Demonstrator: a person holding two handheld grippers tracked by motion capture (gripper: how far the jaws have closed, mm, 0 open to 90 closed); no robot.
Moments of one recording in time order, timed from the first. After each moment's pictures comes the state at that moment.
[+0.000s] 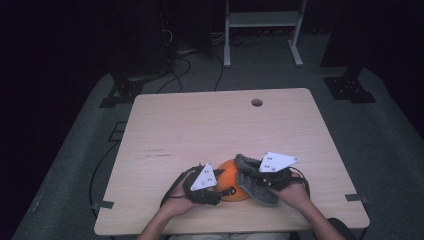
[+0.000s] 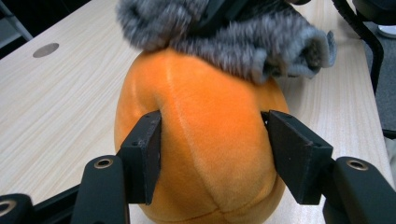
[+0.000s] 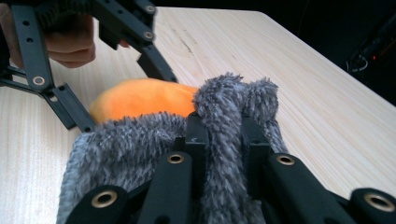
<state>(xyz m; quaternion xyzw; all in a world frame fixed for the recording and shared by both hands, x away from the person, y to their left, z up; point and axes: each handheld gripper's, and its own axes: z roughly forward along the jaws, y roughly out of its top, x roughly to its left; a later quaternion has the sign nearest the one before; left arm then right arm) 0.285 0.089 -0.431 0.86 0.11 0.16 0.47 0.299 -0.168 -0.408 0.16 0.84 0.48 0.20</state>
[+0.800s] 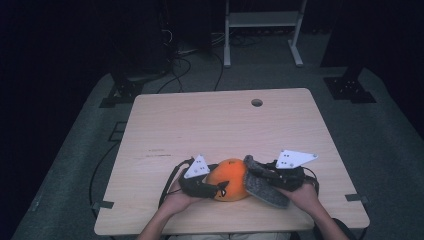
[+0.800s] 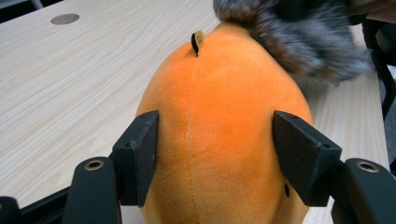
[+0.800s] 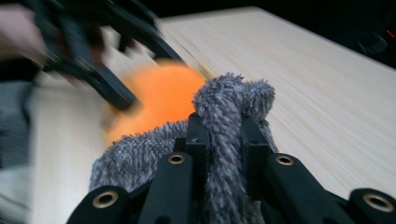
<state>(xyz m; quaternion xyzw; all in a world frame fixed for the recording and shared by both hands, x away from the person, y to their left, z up) 0.300 0.098 -0.430 0.84 0.20 0.13 0.49 0.295 -0.196 -0.407 0.20 0.82 0.52 0.14</state>
